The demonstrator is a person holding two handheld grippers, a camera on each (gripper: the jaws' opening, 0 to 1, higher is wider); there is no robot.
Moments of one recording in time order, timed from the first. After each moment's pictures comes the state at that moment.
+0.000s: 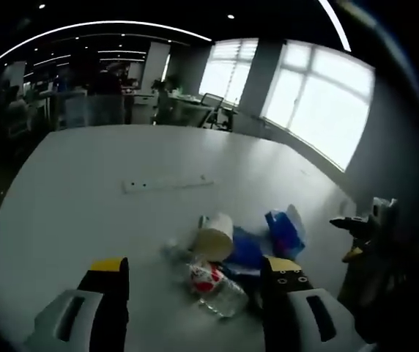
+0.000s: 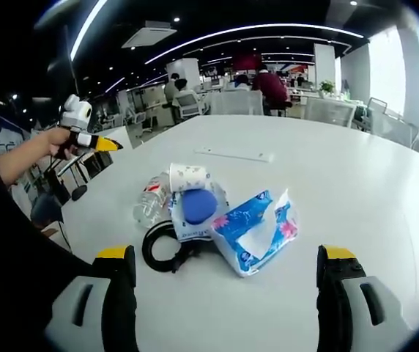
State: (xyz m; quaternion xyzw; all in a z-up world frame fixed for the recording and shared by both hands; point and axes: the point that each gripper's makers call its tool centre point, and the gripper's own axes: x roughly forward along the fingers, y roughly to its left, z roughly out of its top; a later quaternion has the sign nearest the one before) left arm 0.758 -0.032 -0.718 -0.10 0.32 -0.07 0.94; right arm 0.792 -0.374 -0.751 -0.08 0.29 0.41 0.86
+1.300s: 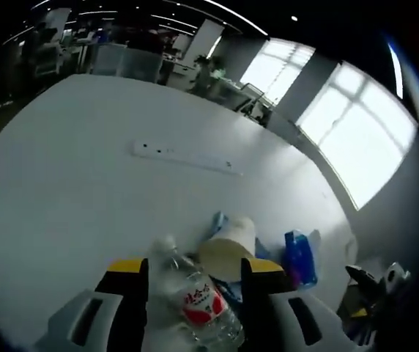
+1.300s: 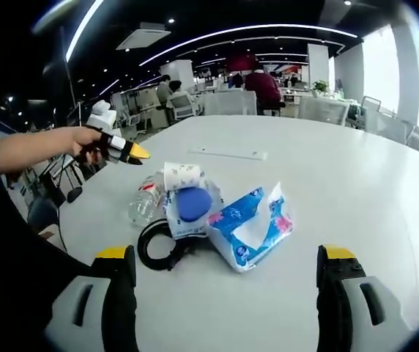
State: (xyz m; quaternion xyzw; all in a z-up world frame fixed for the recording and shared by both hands) left arm 0.815 -0.041 -0.789 -0.23 0.39 0.01 0.89; right arm 0.791 -0.381 -0.758 -0.07 0.29 0.39 0.87
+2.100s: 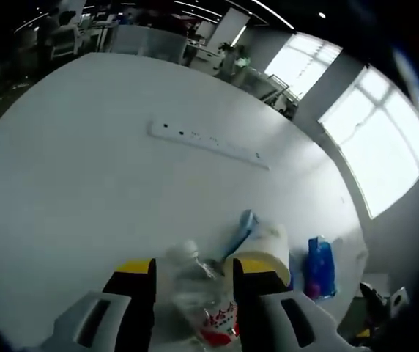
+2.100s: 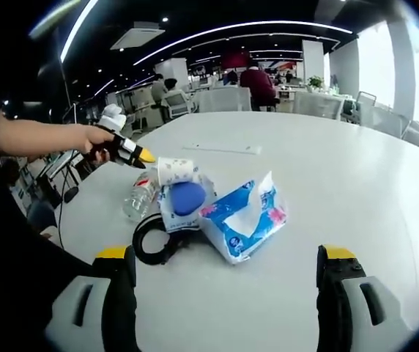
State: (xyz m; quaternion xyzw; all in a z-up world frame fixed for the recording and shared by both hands) left arm 0.830 -0.027 -0.829 -0.24 0.44 0.06 0.86; right arm 0.792 -0.392 -0.765 -0.07 0.30 0.38 0.87
